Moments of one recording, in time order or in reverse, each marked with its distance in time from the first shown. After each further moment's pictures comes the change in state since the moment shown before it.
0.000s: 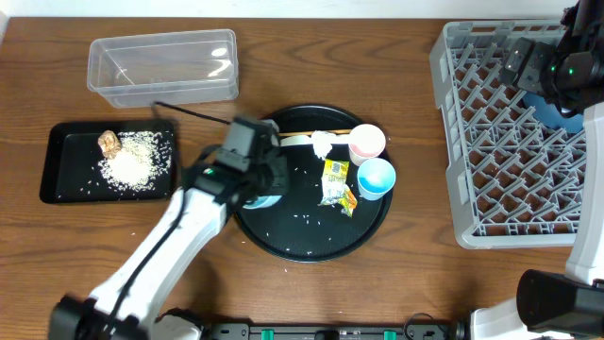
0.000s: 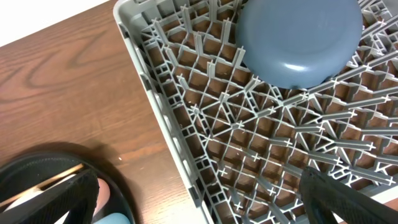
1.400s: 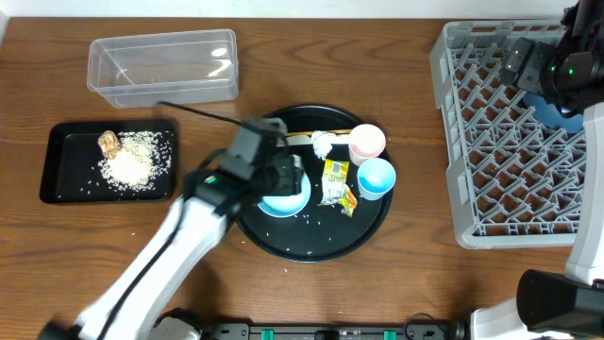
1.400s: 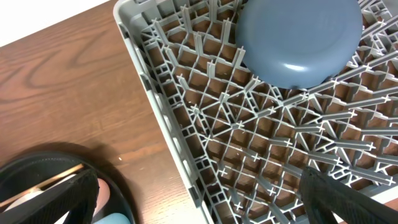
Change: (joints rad) left arm -0.031 -0.124 0.003 0.018 -0.032 -0.020; right arm 0.000 0.000 0.000 0.000 0.000 0.000
